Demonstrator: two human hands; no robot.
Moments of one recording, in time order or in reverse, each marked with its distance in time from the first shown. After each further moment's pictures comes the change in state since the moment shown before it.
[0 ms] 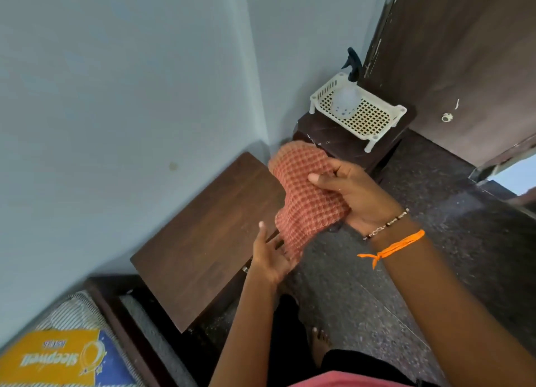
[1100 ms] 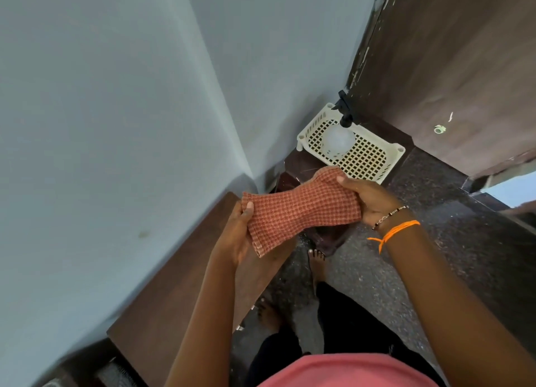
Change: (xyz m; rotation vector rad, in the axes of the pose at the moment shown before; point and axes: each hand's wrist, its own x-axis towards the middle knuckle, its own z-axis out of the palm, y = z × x) left_hand 0.091 0.179 0.143 0.540 -0.100 0.314; right_hand 0.206 -0.051 -0.122 0.116 0.373 0.307
